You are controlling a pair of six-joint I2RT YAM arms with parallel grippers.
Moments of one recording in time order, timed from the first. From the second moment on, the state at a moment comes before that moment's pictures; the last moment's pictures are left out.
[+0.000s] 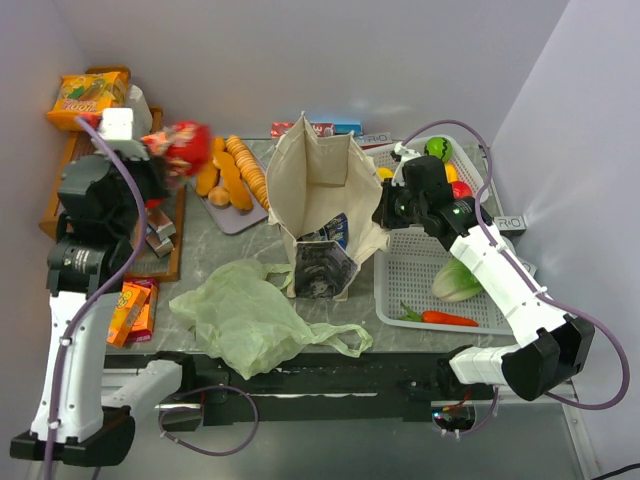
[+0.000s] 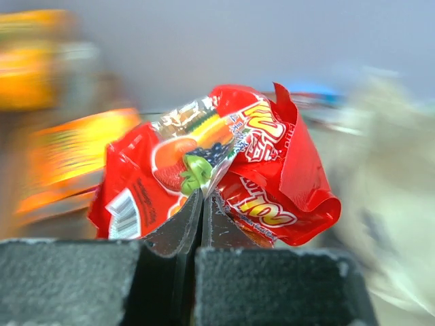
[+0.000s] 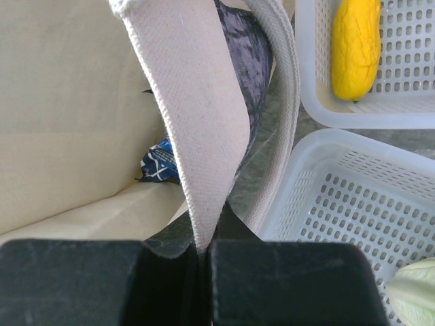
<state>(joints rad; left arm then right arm) -0.10 0.97 1.47 -0.58 -0.09 -0.05 0.42 1.29 1.30 -0.70 -0.10 0.33</state>
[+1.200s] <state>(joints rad) -0.10 1.42 1.88 -0.53 -0.40 -0.07 0.44 1.31 1.30 -0.70 -0.06 0.33</state>
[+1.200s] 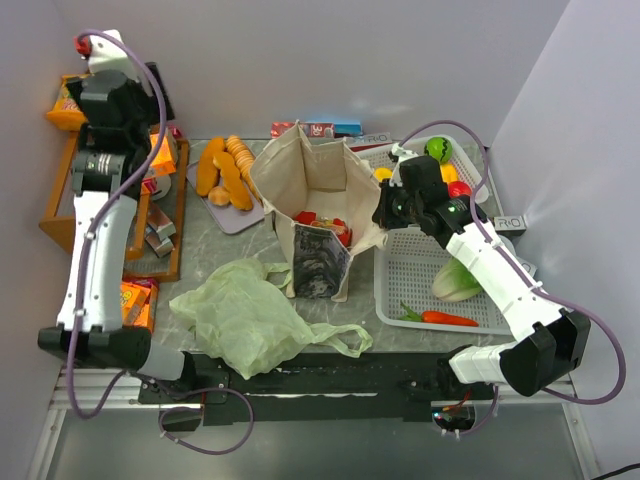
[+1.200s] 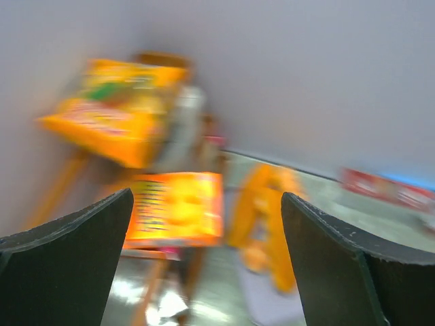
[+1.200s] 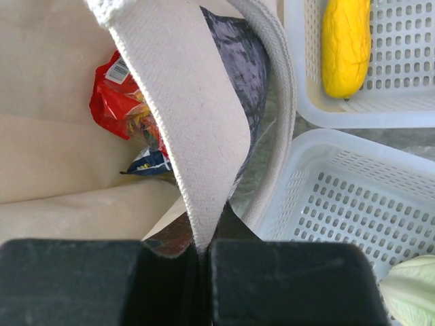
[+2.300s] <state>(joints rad) 0.20 2.02 2.23 -0.47 -0.49 0.12 0.44 1.36 1.37 -0.72 -0.10 0.30</state>
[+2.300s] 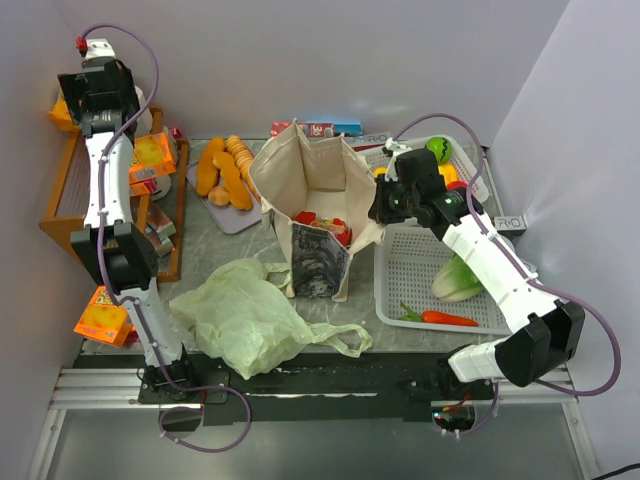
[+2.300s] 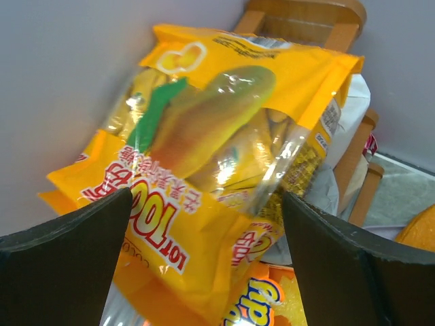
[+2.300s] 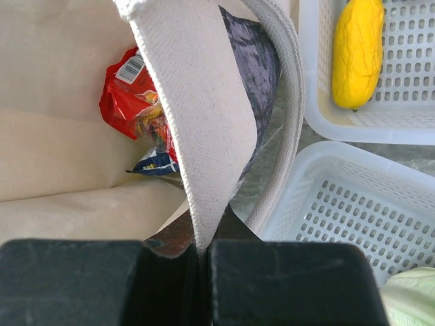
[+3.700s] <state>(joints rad) -0.49 1.26 1.25 -0.31 0.26 -0.21 0.47 1.38 1.37 -0.69 -0.07 0.31</state>
